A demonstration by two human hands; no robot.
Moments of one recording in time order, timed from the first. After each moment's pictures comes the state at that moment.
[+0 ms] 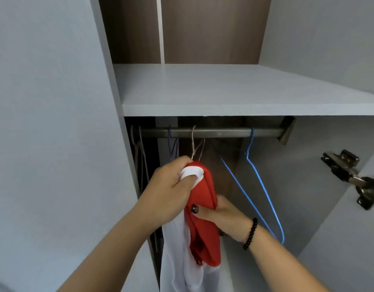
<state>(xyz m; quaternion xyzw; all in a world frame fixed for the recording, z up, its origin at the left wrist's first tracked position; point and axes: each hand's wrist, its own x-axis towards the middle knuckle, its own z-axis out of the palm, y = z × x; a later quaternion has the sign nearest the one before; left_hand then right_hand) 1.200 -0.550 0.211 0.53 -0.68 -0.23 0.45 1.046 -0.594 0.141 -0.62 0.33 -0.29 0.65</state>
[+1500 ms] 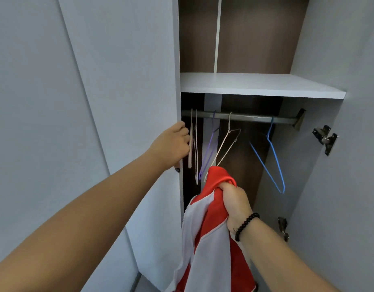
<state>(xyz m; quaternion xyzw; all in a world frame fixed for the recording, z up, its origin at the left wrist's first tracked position) 1.237 -0.369 0.248 0.52 -0.70 0.44 -0.20 1.048 -0.369 0.160 -0.43 0.51 -0.39 0.64</state>
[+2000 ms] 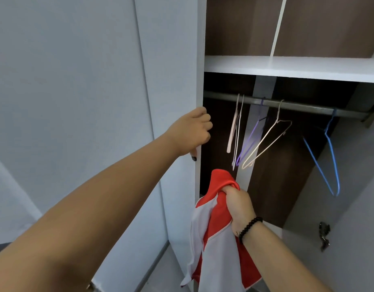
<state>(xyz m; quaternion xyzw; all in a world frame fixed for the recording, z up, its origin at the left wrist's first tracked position) 1.239 -0.286 0.261 0.54 -0.68 0.44 -0.23 1.077 -0.313 0.128 -0.50 0.48 -0.27 0.67</state>
